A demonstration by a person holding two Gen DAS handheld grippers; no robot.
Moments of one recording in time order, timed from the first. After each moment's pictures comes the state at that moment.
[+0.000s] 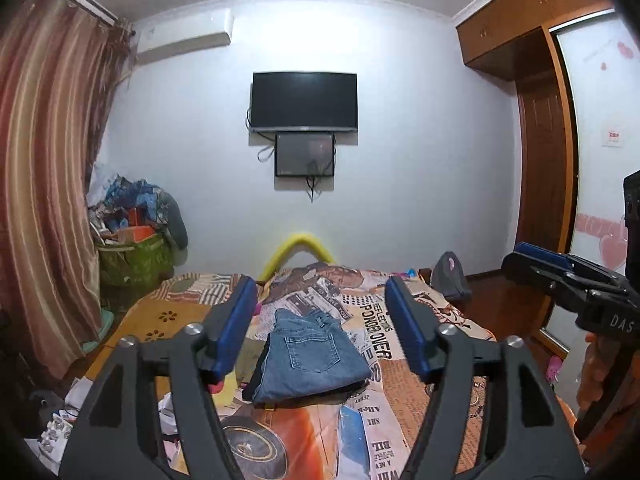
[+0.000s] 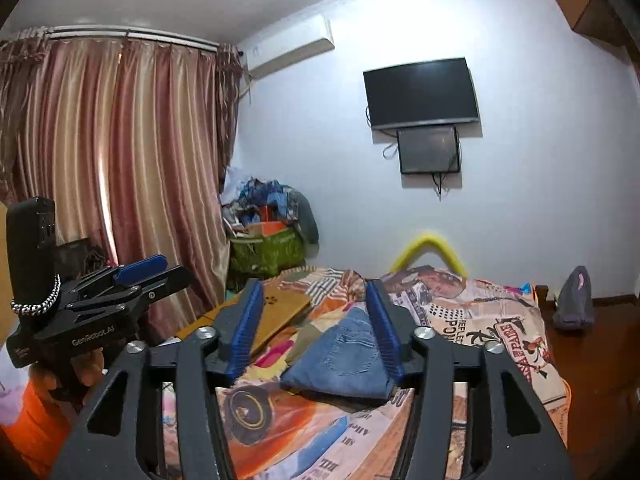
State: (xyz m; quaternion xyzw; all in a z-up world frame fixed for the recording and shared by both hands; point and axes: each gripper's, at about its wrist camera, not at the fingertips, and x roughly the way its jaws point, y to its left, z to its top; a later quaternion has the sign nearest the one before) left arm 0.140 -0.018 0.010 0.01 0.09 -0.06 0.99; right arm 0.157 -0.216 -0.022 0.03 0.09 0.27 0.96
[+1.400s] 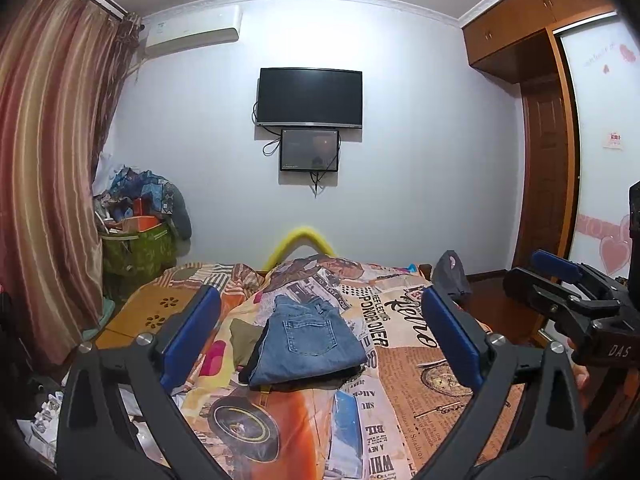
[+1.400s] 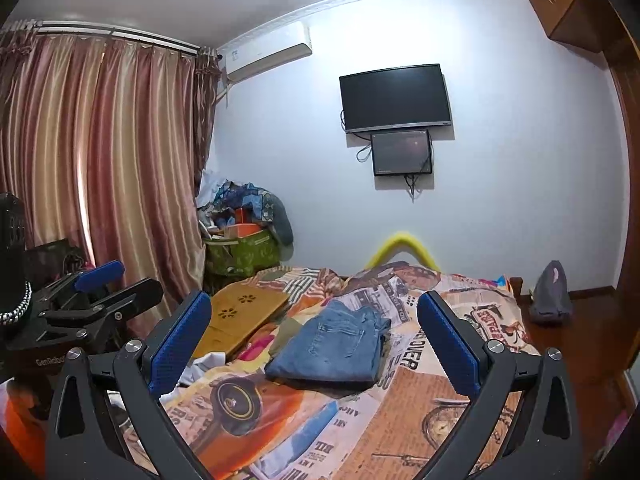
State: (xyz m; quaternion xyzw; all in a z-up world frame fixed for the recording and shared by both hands) left arm 0.122 -0.022 -0.015 -0.01 0.09 -0.06 0.99; right arm 0.129 -0.218 -0.046 0.03 0.08 0.22 0.97
